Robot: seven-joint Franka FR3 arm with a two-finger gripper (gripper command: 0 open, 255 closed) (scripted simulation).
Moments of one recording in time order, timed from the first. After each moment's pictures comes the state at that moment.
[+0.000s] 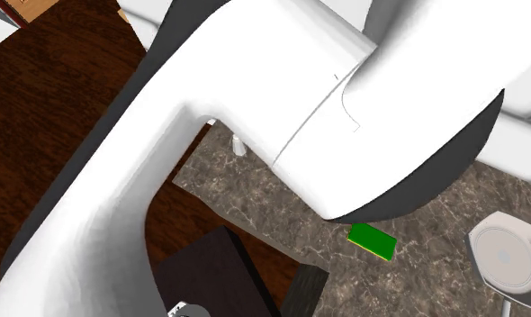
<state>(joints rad) 0.05 -0.05 0.18 -1.39 0.14 1.74 -0.22</state>
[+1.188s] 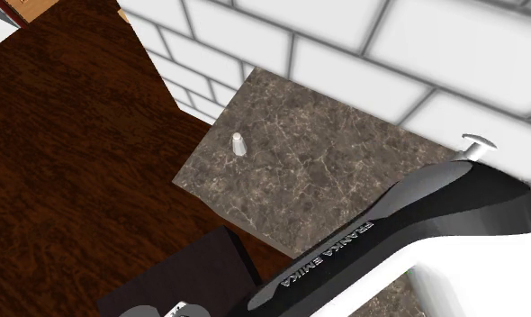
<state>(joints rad) -0.13 0.01 -0.03 -1.57 0.29 1.89 -0.66</state>
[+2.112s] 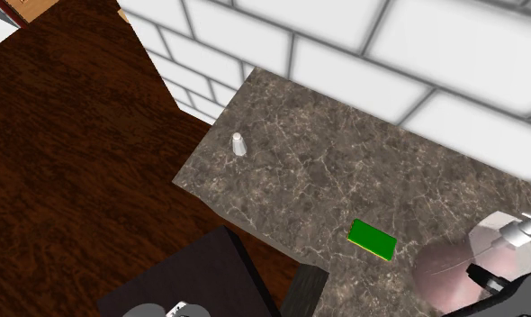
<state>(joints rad) -0.29 0.28 -0.14 -1.37 0.40 1.87 -0.94</state>
